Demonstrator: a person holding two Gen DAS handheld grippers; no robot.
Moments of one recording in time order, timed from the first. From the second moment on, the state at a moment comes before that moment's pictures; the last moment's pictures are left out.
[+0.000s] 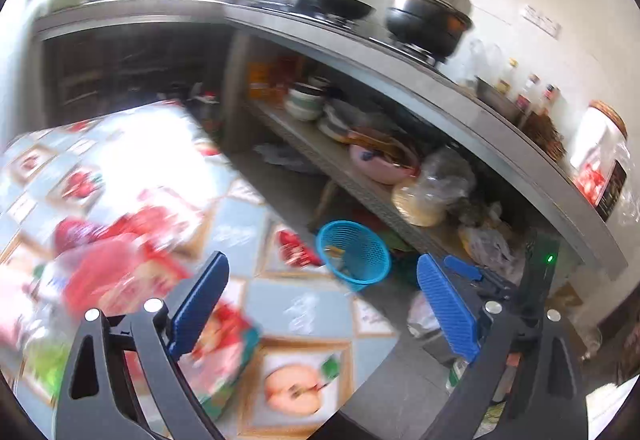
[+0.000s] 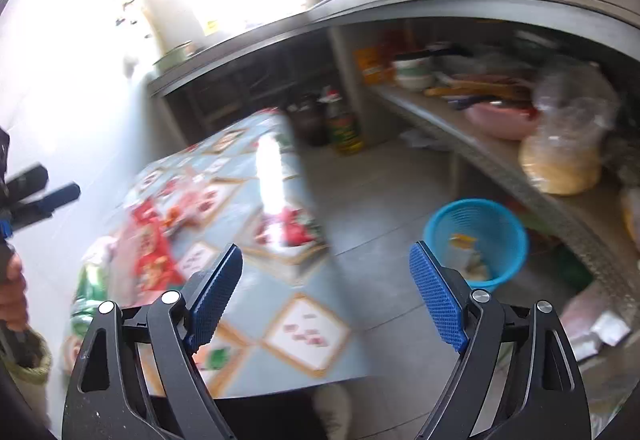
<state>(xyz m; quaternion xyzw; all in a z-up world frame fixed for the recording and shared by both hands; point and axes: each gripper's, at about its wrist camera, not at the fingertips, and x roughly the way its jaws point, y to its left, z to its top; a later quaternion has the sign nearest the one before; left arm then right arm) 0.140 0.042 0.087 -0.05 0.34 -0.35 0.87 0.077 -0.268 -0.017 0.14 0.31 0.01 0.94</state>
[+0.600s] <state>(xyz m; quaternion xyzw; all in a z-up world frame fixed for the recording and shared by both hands) 0.063 0.181 0.029 -0.08 0.33 -0.19 0.92 0.122 -0.151 -0.016 0.15 0.36 0.15 0.91</state>
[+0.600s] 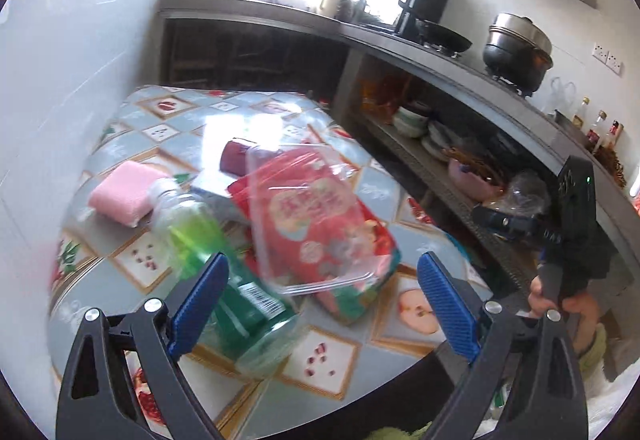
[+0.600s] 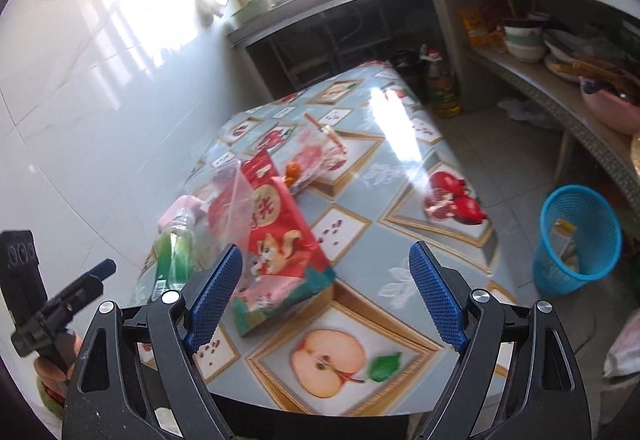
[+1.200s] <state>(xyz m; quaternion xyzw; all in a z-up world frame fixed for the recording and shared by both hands) 0.145 0.267 -0.036 -0.27 0.41 -0.04 0.87 0.161 -0.069 -0.030 0.13 0.40 0.21 0.88</state>
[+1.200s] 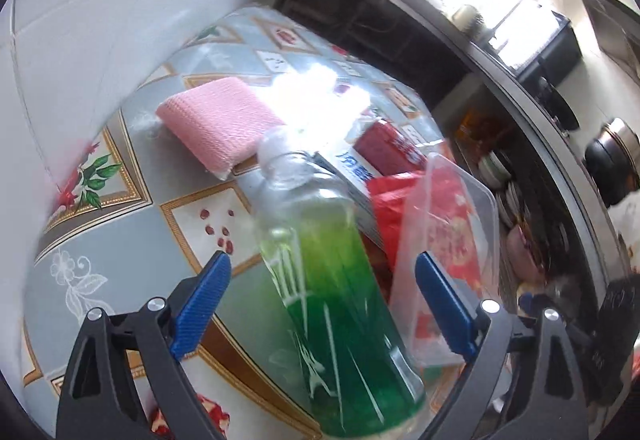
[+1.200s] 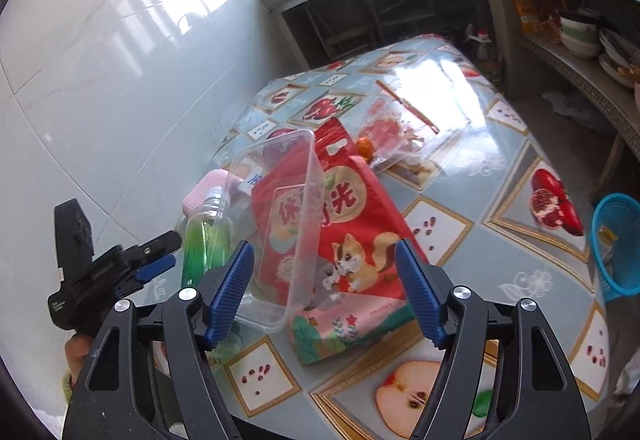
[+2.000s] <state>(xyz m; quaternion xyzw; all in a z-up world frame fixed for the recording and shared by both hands) 0.207 0.290 -0.073 -0.37 0.48 -0.07 0.79 0.206 -0.027 -0.054 0.11 0.45 0.21 0.86</state>
